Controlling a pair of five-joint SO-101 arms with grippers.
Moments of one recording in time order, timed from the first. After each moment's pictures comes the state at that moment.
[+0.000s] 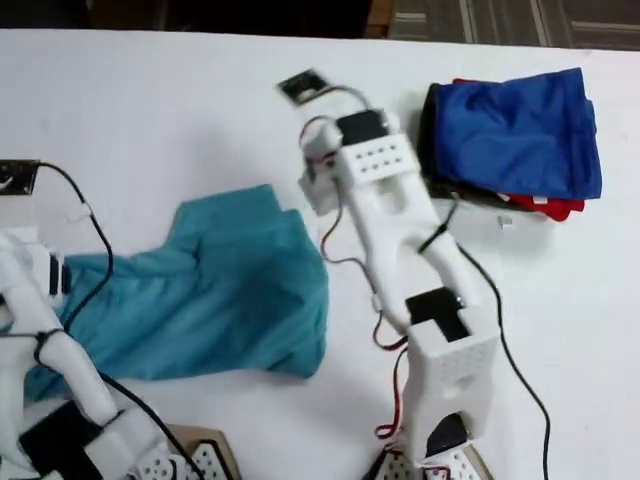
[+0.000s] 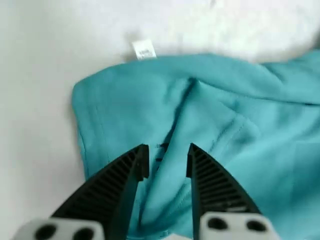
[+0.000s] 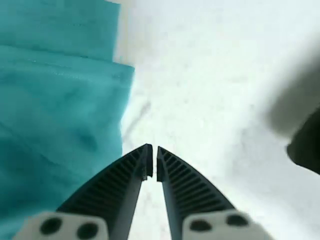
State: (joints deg) left arm -47.4 -15.4 30.0 66.9 -31.9; right arm -21.8 23.2 -26.8 89.2 13.9
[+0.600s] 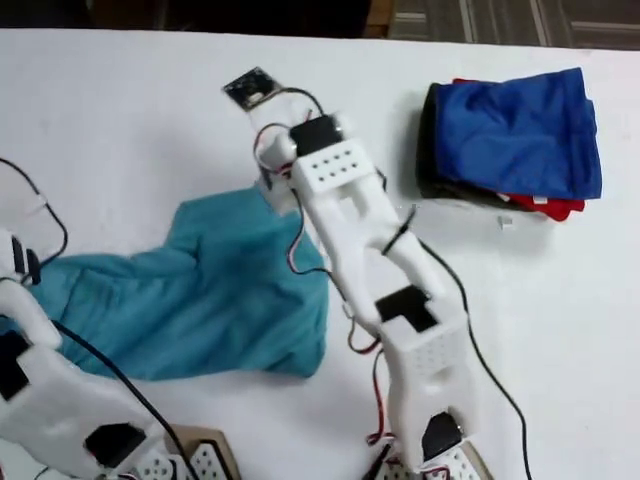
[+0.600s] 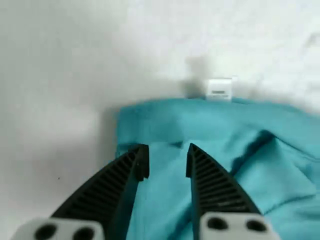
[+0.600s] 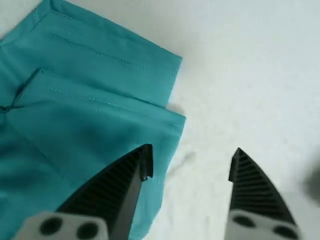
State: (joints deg) left arm -53.8 14.2 7.1 67.3 -26.6; right arm -32.1 31.4 -31.1 81.7 13.9
